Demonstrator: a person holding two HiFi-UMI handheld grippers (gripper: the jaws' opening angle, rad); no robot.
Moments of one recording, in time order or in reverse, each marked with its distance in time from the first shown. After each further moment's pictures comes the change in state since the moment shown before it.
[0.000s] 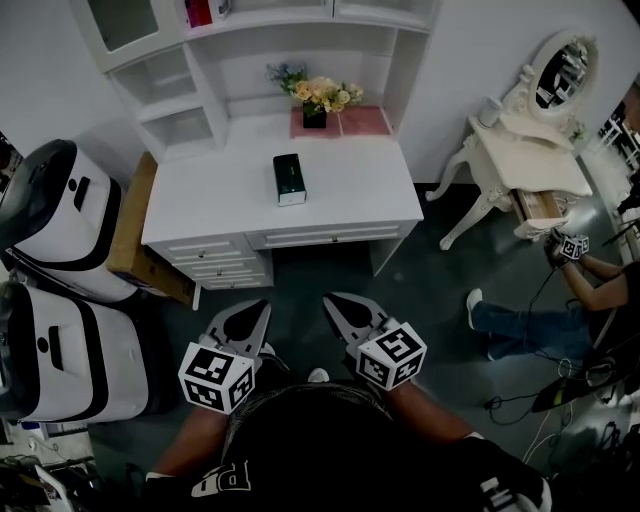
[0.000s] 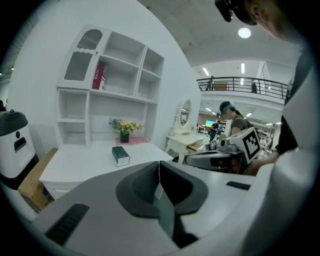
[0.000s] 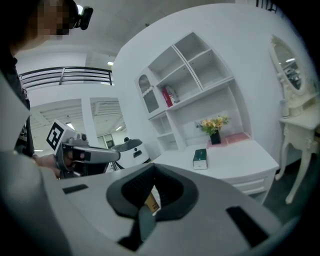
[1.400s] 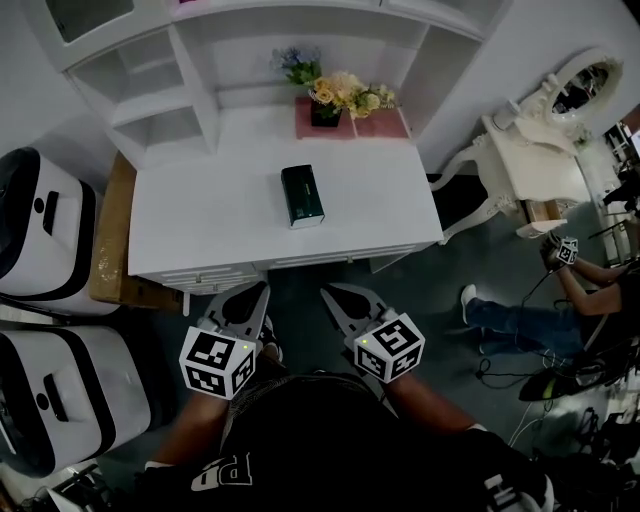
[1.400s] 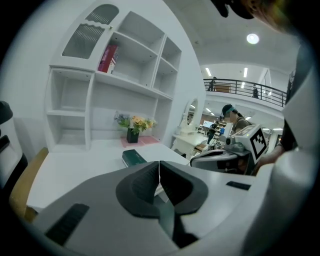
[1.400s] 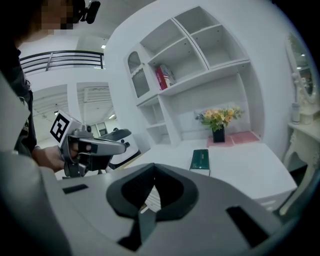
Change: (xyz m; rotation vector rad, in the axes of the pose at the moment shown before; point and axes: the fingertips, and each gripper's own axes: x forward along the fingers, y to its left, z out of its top) left arm 0.112 0.173 0.038 -0.035 0.040 -0.063; right arm 0.176 -0.067 0.026 -0.036 0.136 -0.071
